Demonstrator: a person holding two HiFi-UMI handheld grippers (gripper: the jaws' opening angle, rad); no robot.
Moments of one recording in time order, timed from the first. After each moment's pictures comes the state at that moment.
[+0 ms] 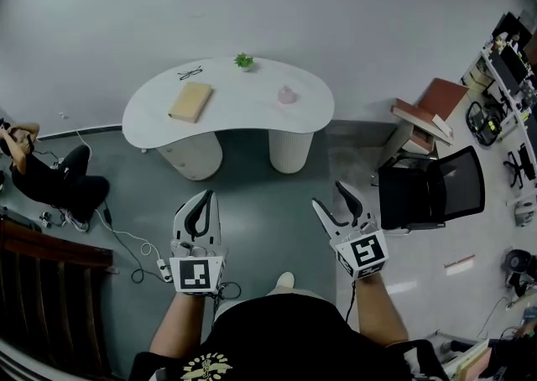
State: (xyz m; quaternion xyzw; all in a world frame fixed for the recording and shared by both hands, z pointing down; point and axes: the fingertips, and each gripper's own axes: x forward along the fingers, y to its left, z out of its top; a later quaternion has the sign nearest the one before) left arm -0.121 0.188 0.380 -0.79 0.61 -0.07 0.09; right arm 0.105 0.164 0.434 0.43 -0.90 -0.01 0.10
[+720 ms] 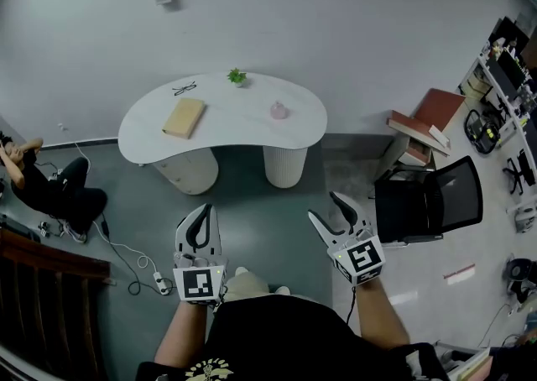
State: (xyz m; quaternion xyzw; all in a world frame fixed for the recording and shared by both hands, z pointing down) left arm -0.092 0.164 0.396 -0.77 0.62 -0.08 0.08; right arm 0.134 0.137 0.442 0.41 -0.91 -0.01 0.11
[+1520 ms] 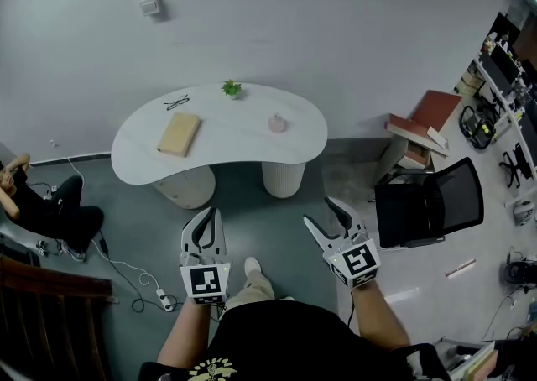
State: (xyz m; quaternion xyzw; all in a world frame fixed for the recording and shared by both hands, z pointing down) left arm -0.116 0.071 0.422 -0.79 0.60 -0.13 0.06; right arm 0.097 0.066 0.453 0.42 -0.90 0.01 0.12
